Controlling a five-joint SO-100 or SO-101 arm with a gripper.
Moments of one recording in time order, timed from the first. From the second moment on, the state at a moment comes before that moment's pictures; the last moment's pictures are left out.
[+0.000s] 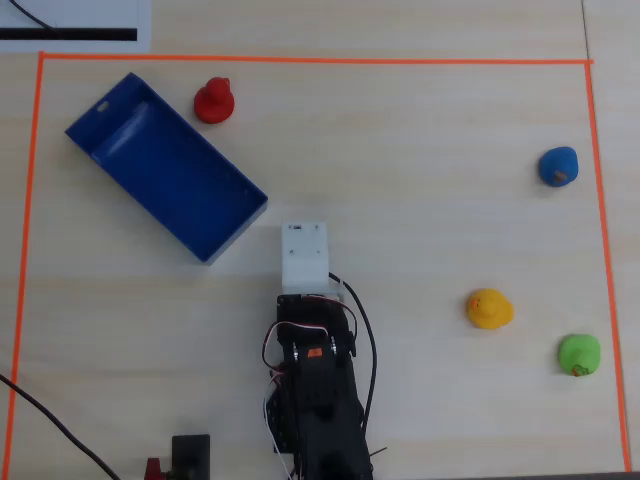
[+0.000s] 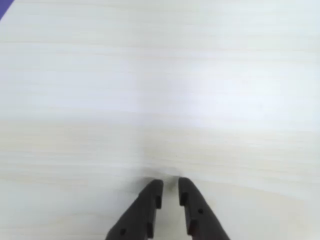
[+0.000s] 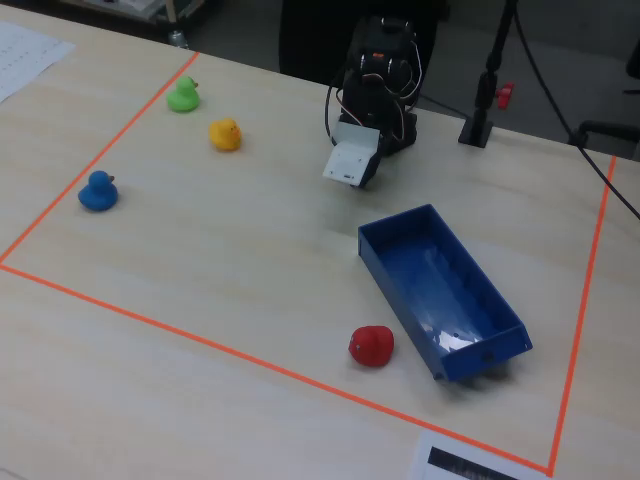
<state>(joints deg) -4.0 189.7 177.7 75.2 -80.6</state>
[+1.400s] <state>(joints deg) 32.3 127.2 127.3 27.9 -77.3</state>
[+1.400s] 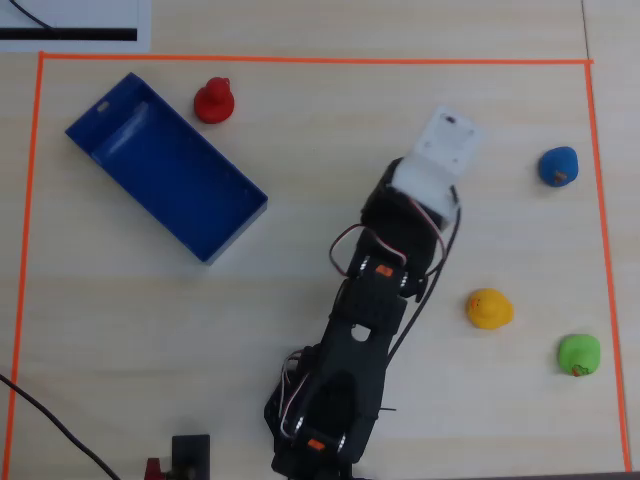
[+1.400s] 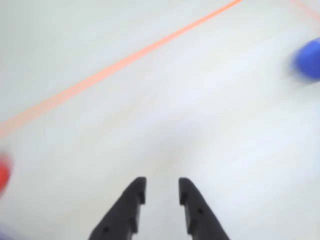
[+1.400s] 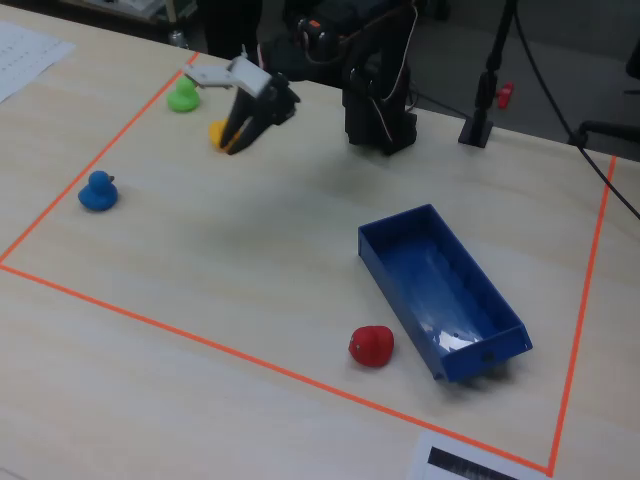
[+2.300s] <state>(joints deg) 65.9 118.4 124.7 46.1 -81.8</state>
